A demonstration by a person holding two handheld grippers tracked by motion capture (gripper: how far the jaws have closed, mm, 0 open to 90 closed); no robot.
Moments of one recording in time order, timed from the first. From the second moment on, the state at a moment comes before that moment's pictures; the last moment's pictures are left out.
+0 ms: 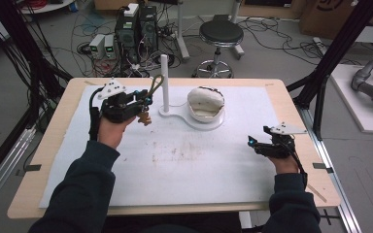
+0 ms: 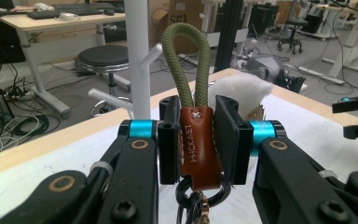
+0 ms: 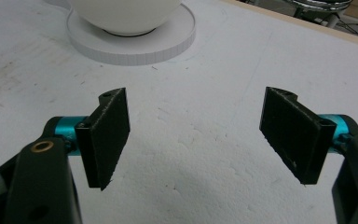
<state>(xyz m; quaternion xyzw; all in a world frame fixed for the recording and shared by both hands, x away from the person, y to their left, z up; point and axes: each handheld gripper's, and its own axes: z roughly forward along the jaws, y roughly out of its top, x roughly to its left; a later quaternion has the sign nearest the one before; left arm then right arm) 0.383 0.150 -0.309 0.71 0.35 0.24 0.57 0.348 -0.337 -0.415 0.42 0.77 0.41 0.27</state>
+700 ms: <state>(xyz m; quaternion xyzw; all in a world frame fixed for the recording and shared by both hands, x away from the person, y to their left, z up) 0.423 0.132 -0.327 0.73 0.39 0.25 0.50 0.348 -0.337 -0.416 0.42 0.77 0.41 0.26</state>
